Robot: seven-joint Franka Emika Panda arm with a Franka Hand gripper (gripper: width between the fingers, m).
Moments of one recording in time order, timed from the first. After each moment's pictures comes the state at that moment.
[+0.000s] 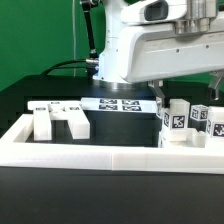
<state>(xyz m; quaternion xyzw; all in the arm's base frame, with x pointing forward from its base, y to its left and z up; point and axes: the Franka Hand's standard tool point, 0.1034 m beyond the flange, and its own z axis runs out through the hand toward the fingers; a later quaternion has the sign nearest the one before) 0.638 0.048 0.092 -0.99 -0.13 -0.03 0.06</state>
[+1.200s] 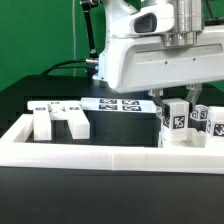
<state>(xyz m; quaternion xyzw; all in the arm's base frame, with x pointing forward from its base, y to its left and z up) 0.632 0.041 0.077 -0.99 -0.14 -0.05 0.05</state>
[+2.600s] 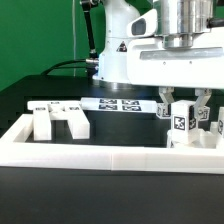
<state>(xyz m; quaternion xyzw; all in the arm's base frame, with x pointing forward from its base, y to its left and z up) 0.633 0.054 0.075 -0.90 0.43 -0.04 0.06</state>
